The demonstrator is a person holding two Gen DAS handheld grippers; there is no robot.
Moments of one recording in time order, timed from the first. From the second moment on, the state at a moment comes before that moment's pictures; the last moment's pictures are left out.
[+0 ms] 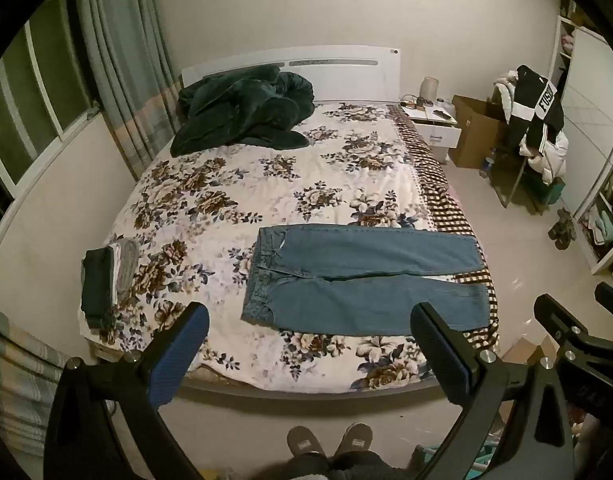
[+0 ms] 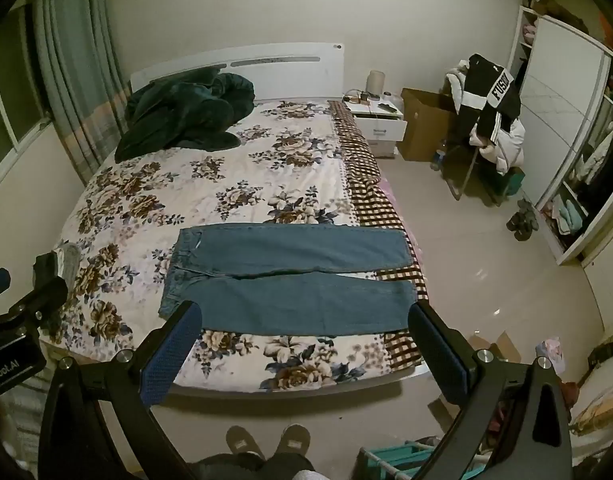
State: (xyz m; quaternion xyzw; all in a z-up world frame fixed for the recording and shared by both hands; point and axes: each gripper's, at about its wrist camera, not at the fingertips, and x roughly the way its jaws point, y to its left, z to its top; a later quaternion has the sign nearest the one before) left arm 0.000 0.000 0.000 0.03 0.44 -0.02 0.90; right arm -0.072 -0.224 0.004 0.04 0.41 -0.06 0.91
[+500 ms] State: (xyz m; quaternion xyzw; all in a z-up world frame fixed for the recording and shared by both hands) left arm -0.001 0.005 0.007 0.03 0.43 -0.01 0.90; right arm -0.077 -0.219 0.011 0.03 0.41 -0.06 0.91
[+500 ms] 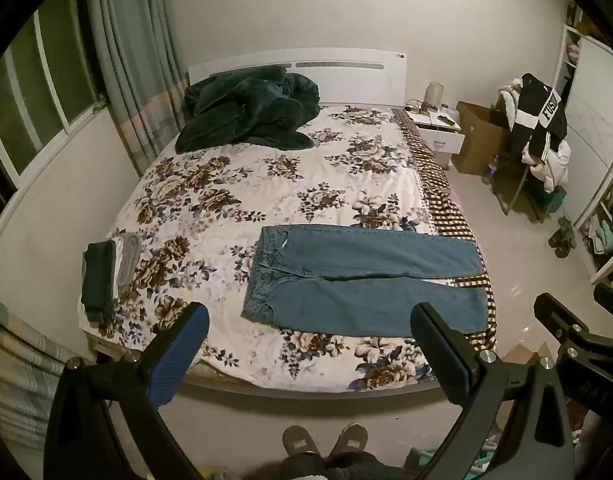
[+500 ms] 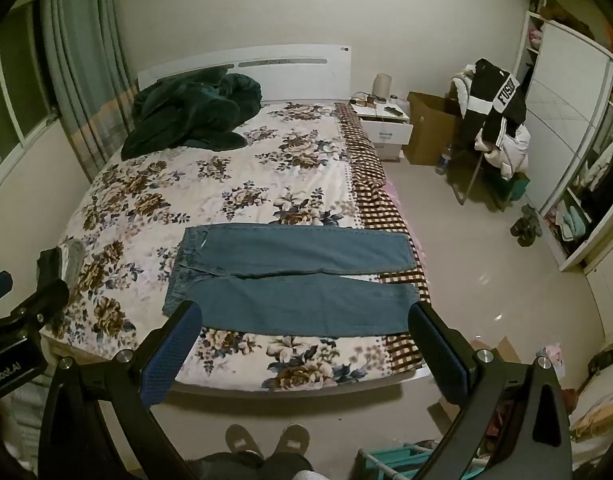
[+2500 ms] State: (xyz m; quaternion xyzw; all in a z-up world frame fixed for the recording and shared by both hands) left arm -0.002 0.008 0.008 0.02 0.43 -0.01 0.90; right arm -0.081 -0.210 0.028 0.03 0.42 -0.03 0.91
